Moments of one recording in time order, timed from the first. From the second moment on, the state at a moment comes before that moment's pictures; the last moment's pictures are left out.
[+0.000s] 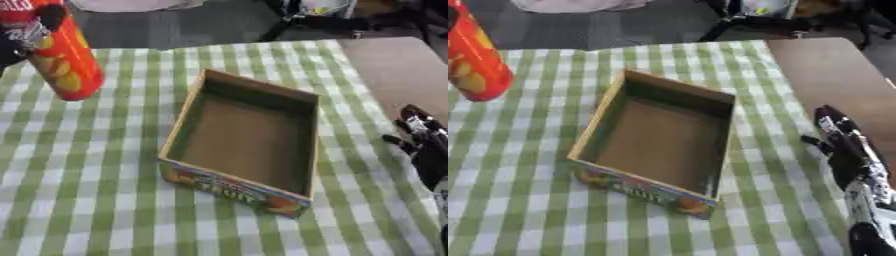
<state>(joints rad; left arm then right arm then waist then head) -0.86 0.54 -0.11 -1.43 0.21 -0.04 -0.06 -0.34 -0.31 -0.34 -1.44 -0.40 0.07 0.07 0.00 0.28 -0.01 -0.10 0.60</state>
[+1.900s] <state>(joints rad) -0.93 0.19 -0.24 -1.37 0.02 0.02 -0.05 -0.37 -0.30 -0.36 -1.50 -0.43 0.09 0.04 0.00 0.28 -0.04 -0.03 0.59</state>
